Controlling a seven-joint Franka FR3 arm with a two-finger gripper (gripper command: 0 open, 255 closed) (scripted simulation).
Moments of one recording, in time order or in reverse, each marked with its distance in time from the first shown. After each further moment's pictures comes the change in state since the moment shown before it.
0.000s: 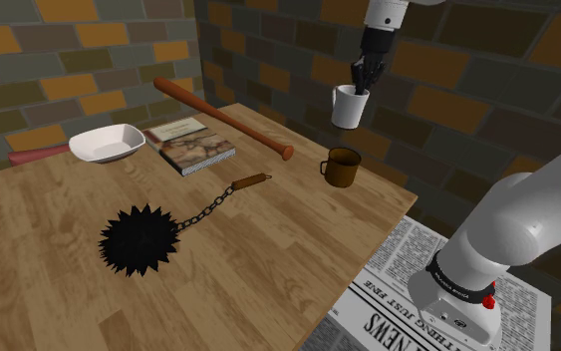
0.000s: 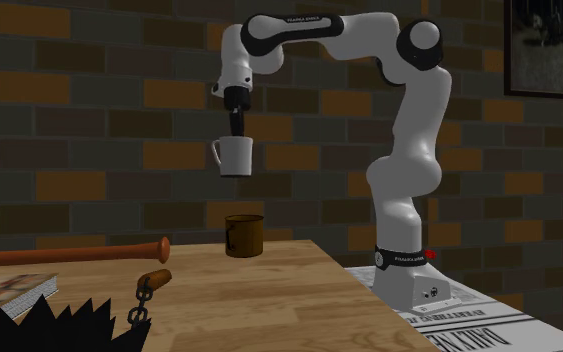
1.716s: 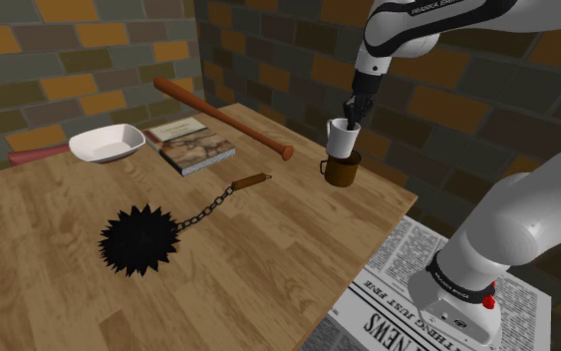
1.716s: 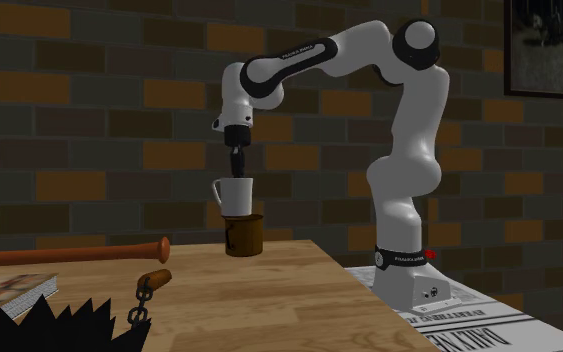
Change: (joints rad) arm -0.007 0.025 -0.017 -0.245 -0.001 0.271 -0.031
